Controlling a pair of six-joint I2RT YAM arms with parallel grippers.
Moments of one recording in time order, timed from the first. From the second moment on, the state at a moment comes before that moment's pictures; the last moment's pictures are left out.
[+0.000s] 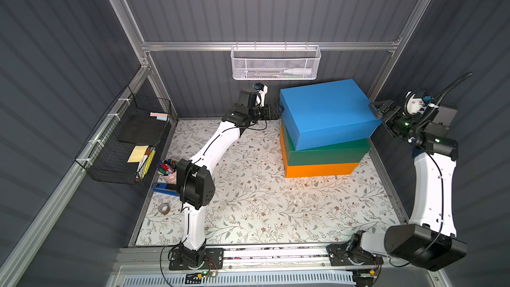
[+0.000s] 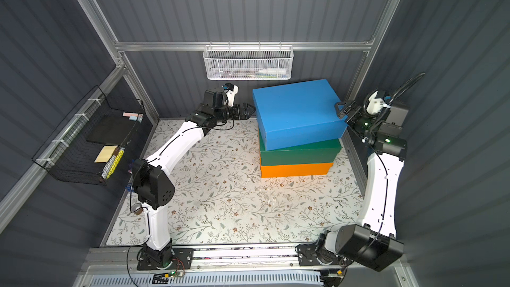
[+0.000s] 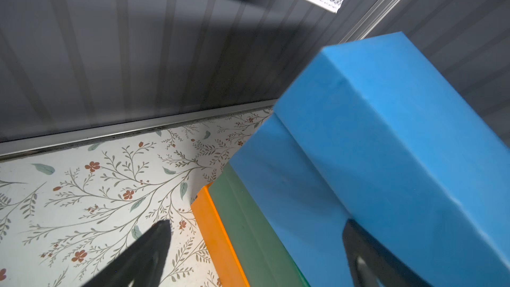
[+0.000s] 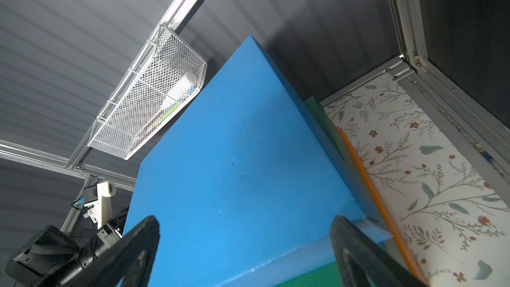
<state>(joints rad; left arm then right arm) -0.44 2.02 2.03 -0.40 0.32 -0.41 -0.41 1.31 1.56 -0.67 -0.63 0.51</state>
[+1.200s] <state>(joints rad) -0.42 2.04 2.09 -0.41 0.36 -0.41 -0.59 1.34 1.51 -0.61 -0.66 0.52</state>
